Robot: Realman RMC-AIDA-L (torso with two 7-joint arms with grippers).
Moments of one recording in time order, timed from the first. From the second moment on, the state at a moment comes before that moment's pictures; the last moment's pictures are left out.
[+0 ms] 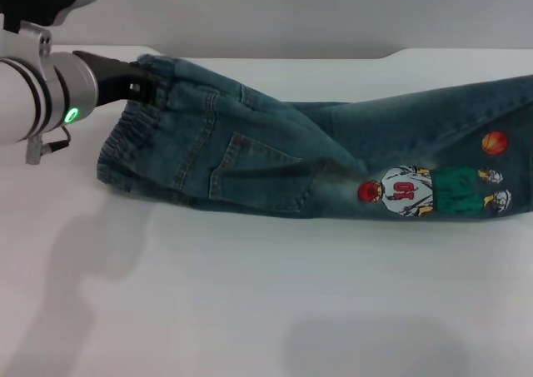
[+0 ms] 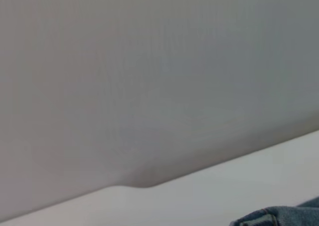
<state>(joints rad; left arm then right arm) -0.31 -2.06 -1.46 -1.55 2.88 -0.77 0.07 -0.15 2.08 1.45 1.64 -2.86 0.30 -0.28</state>
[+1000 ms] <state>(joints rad) -0.32 -2.06 -1.45 -1.42 2.88 -0.58 0.04 -0.15 2.08 1.48 1.47 -2.86 0.00 -0.26</state>
